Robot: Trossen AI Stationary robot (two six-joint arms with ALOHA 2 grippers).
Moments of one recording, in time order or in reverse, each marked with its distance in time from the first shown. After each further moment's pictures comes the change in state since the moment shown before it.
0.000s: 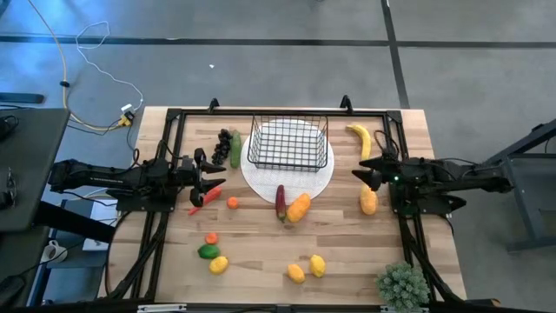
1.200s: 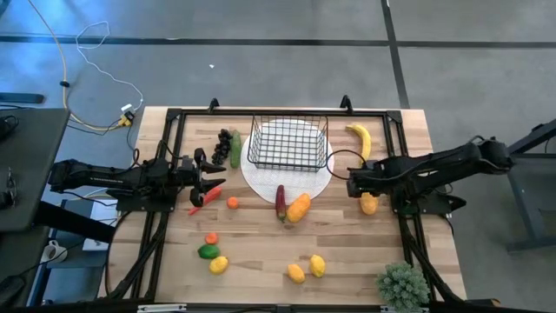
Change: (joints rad) left arm 0.000 0.000 0.000 0.000 0.000 0.000; right arm 0.000 0.863 0.307 -0.485 -0.318 0.636
